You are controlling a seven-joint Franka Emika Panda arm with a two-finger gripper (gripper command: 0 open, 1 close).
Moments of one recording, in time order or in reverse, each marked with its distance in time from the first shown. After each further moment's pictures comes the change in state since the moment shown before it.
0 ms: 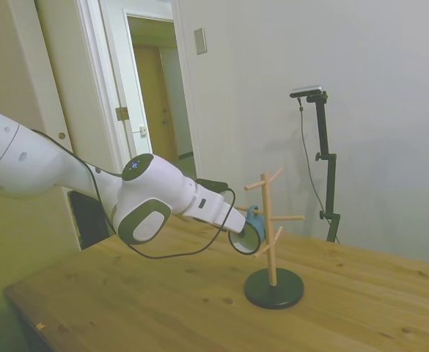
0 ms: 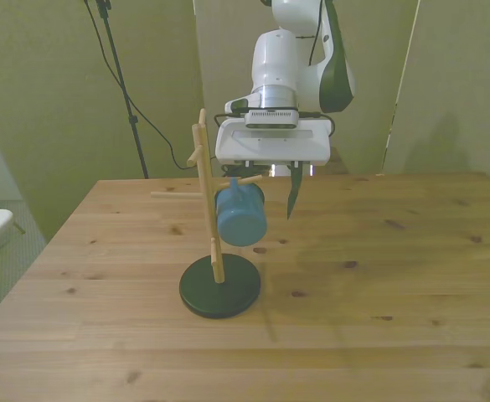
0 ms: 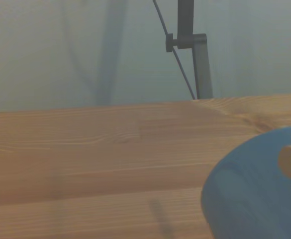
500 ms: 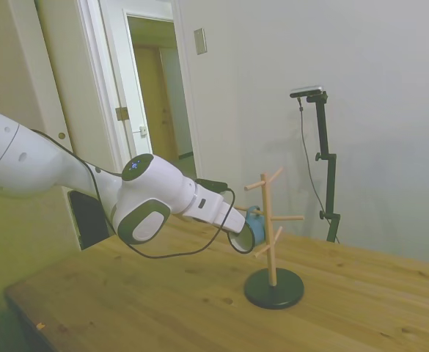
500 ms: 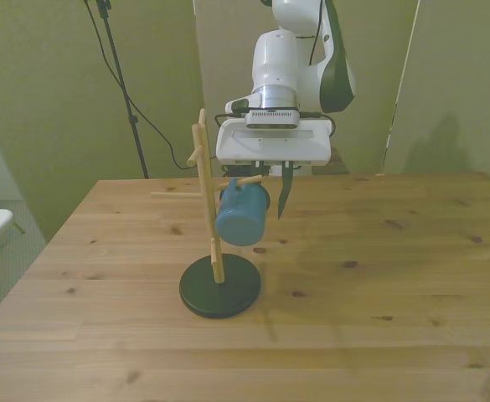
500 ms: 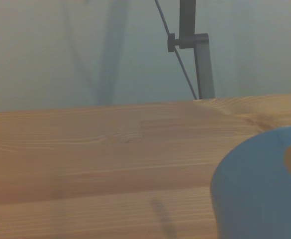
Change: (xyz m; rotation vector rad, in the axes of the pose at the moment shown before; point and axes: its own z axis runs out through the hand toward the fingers) arm -0.001 -0.001 0.000 0.003 -0.002 -0.002
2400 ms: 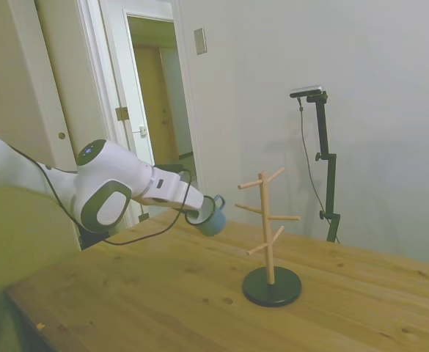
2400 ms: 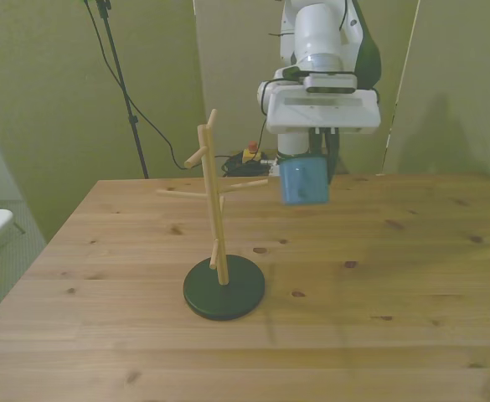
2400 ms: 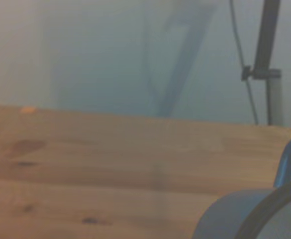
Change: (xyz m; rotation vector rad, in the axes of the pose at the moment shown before) arm -0.087 -0.065 -0.067 0.044 -0.088 -0.179
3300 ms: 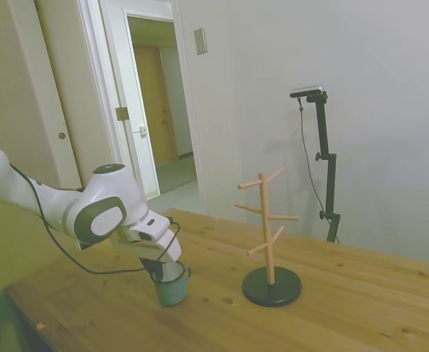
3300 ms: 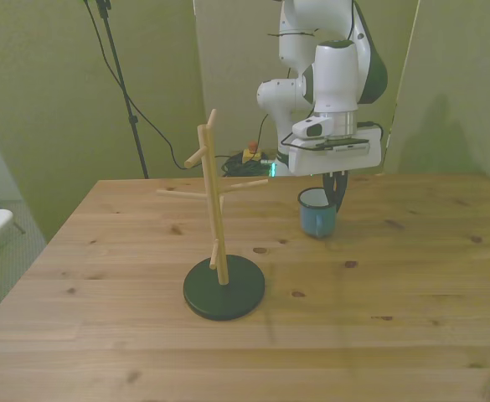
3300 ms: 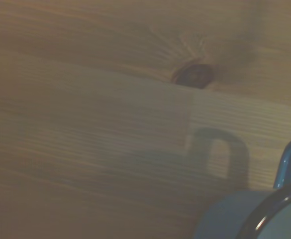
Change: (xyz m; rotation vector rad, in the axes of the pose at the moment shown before) arm -0.082 0.042 0.057 -0.300 -0.438 -0.068
